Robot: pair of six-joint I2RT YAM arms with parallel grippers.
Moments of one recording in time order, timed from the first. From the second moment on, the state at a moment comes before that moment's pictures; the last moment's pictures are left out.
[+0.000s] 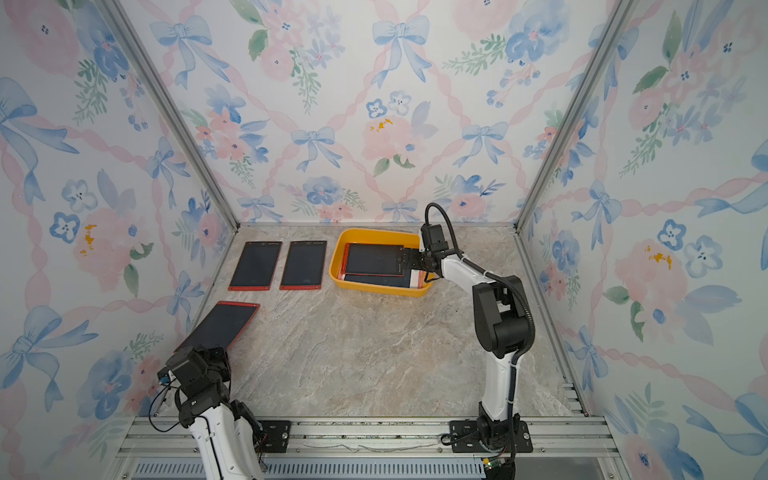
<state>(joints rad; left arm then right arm) 0.70 0.45 0.17 -0.31 0.18 -1.22 0.30 2.16 1.62 -0.29 -0.07 0.32</state>
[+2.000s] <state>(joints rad) 0.54 0.72 0.44 -0.49 -0.04 -1.04 0.30 2.16 1.62 -0.28 -0.07 0.32</state>
